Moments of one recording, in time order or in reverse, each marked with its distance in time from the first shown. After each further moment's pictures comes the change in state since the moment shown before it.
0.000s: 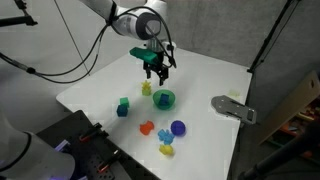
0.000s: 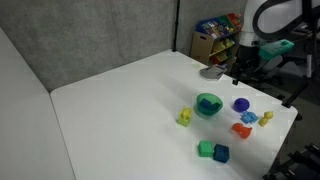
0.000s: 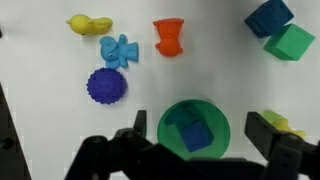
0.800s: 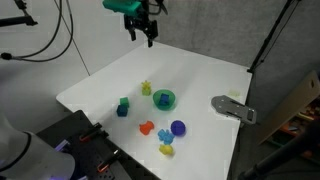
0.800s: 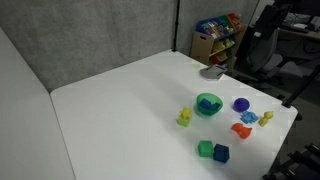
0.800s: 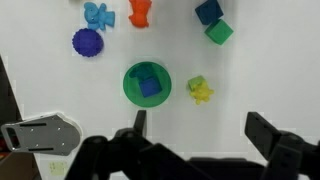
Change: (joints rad) arm 0.002 -0.384 0.044 -0.001 0.149 -0.179 -0.198
